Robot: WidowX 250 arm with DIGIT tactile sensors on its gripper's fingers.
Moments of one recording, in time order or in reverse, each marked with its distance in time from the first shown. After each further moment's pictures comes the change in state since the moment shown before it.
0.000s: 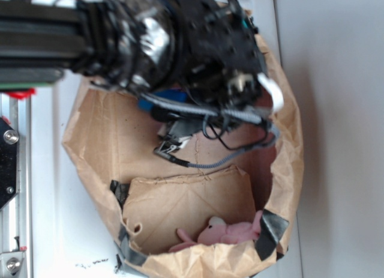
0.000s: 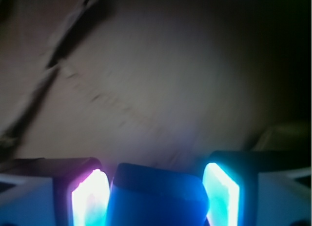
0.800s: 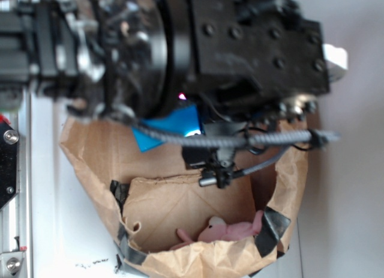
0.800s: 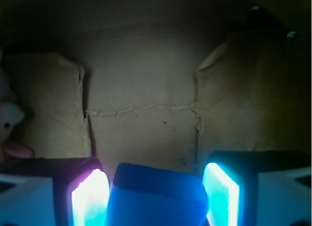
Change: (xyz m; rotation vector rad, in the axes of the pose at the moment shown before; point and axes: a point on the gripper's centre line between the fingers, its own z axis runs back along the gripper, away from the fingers) arm 0.029 -0.035 0.064 0.095 0.113 0.620
